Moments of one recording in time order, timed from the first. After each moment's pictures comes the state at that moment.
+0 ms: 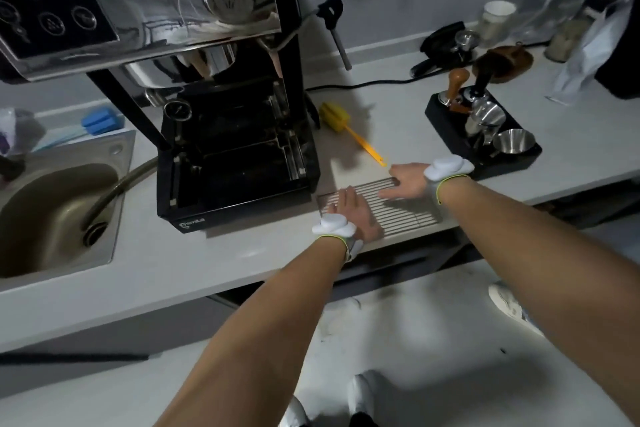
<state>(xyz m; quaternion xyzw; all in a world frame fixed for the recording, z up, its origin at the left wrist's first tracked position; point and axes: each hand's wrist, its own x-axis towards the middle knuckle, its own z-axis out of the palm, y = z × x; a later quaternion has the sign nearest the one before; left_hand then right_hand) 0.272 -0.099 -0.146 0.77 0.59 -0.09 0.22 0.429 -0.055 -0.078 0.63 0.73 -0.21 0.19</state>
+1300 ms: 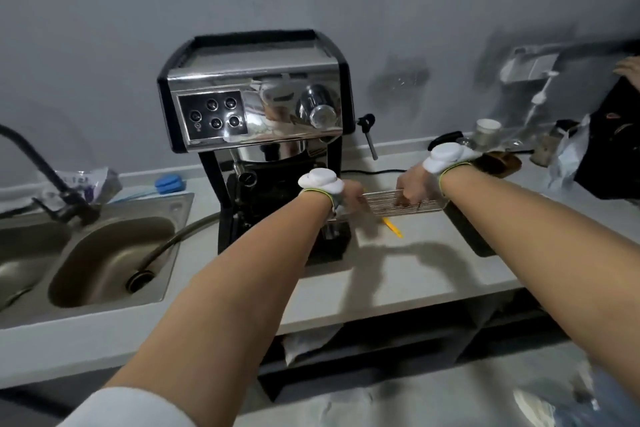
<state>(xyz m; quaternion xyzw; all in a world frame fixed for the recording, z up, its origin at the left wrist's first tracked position) 0.188 -0.042 0.066 0.85 0.50 -0.14 0.14 0.353 -0.079 0.118 0.62 0.73 -0.10 0.26</state>
